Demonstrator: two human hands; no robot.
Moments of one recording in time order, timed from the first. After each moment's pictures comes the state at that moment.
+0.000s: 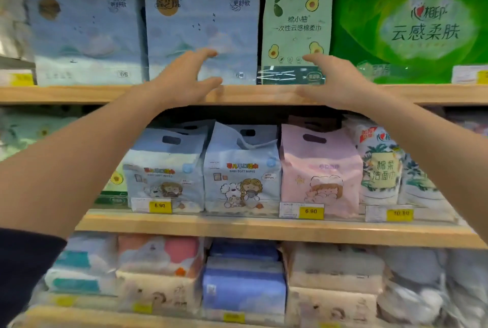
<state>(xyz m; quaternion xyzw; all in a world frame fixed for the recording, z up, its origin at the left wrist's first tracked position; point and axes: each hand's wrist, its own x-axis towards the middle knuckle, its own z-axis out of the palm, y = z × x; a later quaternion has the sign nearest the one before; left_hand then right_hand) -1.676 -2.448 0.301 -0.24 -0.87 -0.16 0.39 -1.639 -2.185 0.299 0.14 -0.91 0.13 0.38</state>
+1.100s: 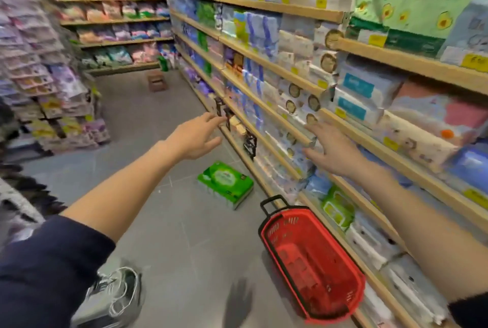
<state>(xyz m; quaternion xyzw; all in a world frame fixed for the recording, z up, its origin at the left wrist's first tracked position) -1.193 -2.718 -0.034 0.25 -0.96 -0.03 0.10 -1.427 -2.511 -0.039 0.58 -0.80 0.16 0.03</state>
